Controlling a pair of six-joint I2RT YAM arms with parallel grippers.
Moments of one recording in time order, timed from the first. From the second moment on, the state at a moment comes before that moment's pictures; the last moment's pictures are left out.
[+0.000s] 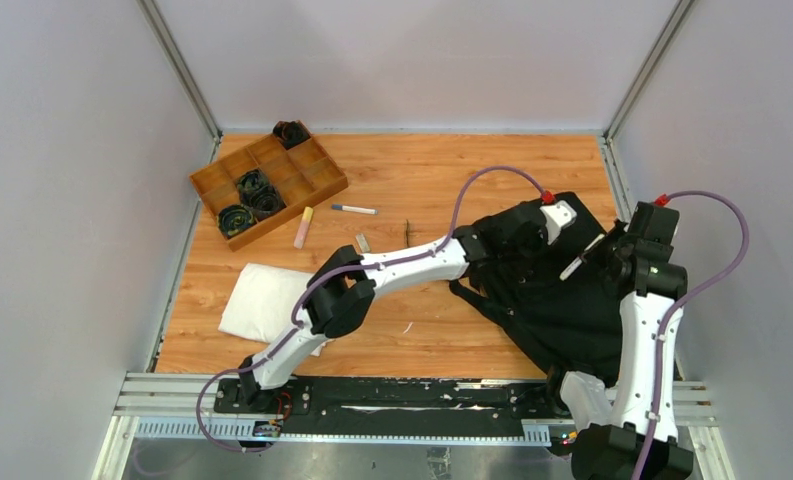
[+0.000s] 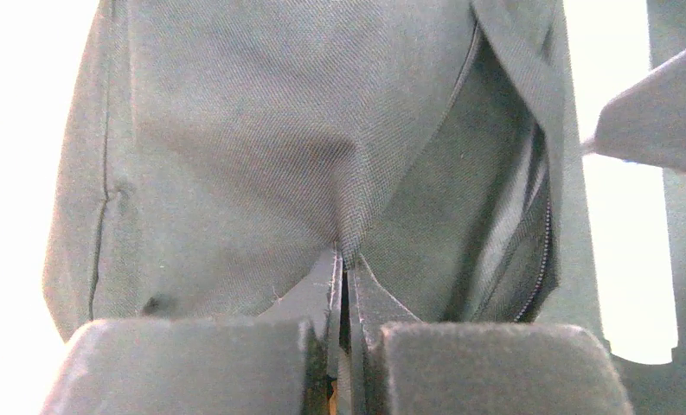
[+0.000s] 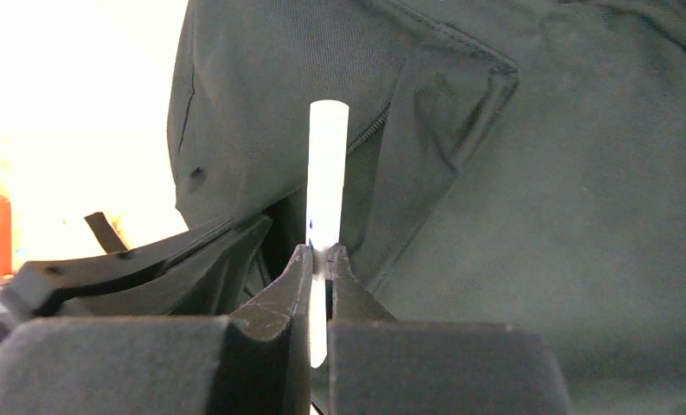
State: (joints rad) left arm -1.13 2.33 2.03 -0.19 -0.06 -0.08; right arm -0.31 0.86 0.98 -0.89 -0.06 0.48
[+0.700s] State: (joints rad) left arm -1.00 2.26 1.95 -0.18 0.29 -0.32; right arm -0.30 0.99 0.79 -0.71 -0.40 0.49
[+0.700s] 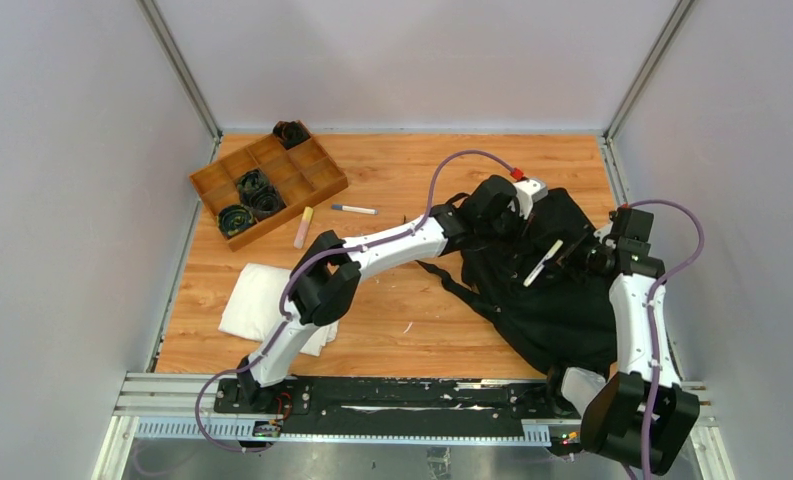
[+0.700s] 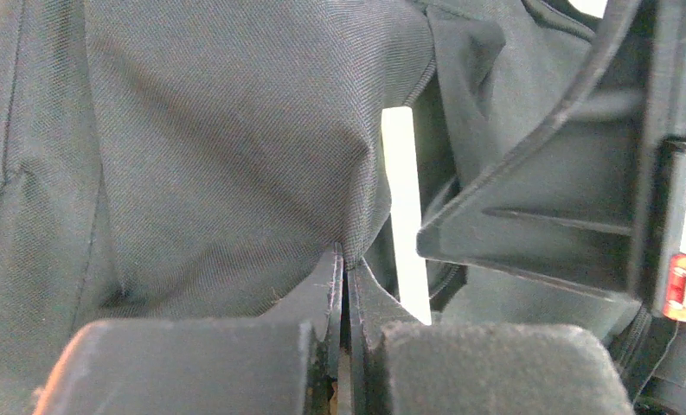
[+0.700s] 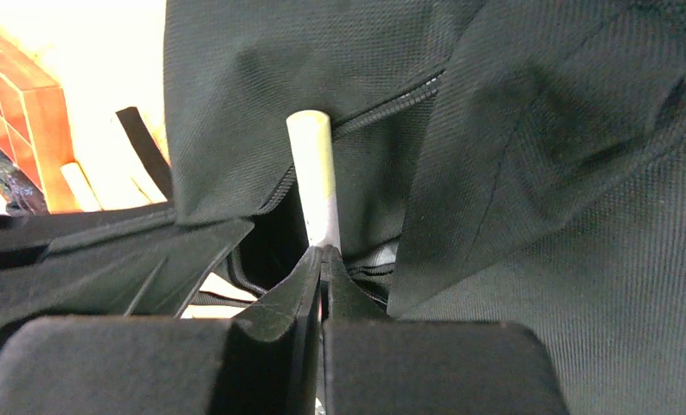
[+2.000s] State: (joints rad) left arm -0.98 2.22 1.88 -0.14 0.35 -0.36; right arm -0.30 1.05 0.68 -0.47 -0.45 0.62
